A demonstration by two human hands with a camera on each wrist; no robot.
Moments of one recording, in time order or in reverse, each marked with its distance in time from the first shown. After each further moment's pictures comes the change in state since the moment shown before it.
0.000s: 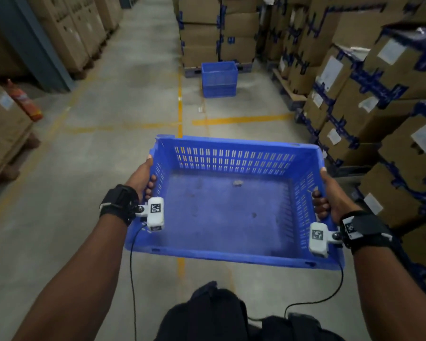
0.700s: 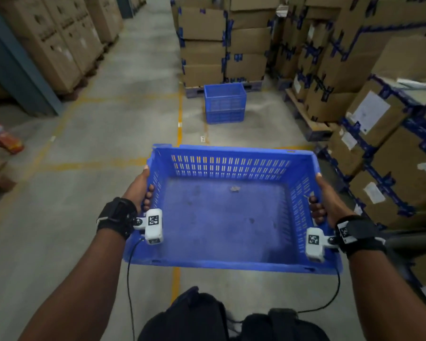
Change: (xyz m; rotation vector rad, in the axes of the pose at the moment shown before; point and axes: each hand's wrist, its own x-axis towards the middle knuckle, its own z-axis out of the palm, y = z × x) left_hand 0.450 0.313 0.059 -0.007 0.081 -0.093; right_hand 0.421 -0.378 0.129 -0.053 0.005 0.043
